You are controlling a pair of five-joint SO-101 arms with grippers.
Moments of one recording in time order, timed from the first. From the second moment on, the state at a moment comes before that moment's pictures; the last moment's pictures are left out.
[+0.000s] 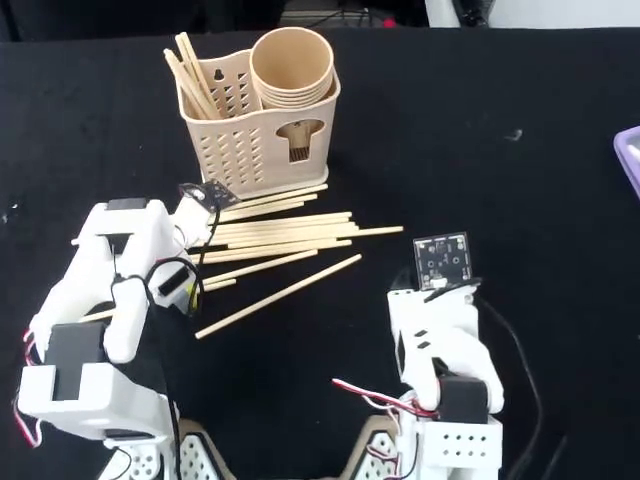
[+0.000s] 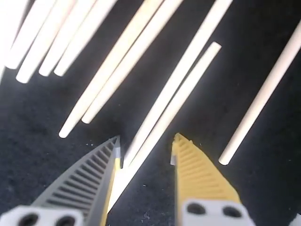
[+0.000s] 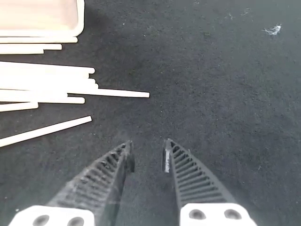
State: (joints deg) left arm -9.1 2.5 34.9 60.7 -50.9; right arm 3.3 -103.2 92.9 58.4 10.2
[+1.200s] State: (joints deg) left arm 13.1 -7.0 31.7 75.0 -37.5; right arm 3.3 -103.2 92.9 58.4 10.2
